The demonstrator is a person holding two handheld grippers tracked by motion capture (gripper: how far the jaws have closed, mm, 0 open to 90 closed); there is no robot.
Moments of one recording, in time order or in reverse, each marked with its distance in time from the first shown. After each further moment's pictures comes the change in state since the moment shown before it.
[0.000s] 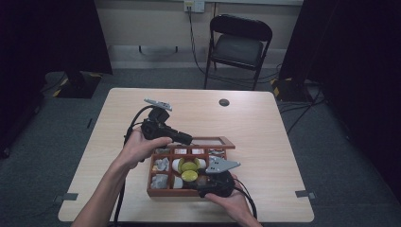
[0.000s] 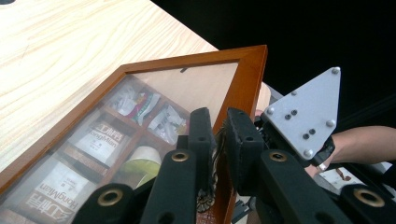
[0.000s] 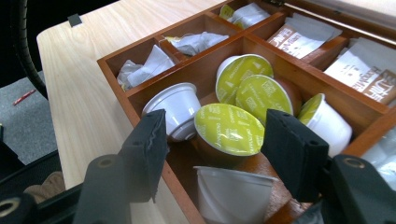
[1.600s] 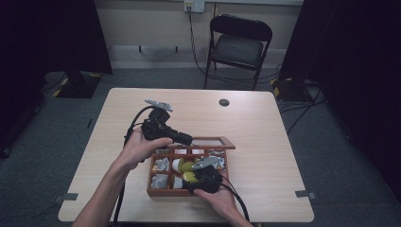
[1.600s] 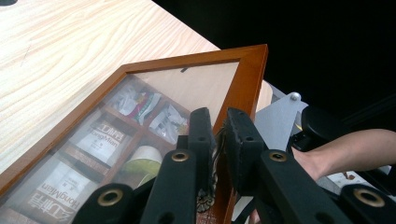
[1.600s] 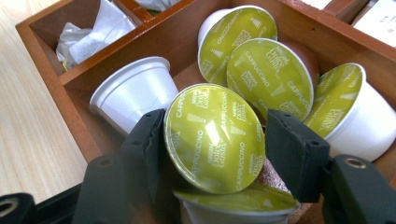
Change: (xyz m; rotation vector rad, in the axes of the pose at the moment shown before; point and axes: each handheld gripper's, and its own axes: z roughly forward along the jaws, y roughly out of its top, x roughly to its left) left arm -0.002 -0.001 0.001 0.002 0.010 0.011; right arm 0.001 0.005 0.042 0.176 -0.092 0.049
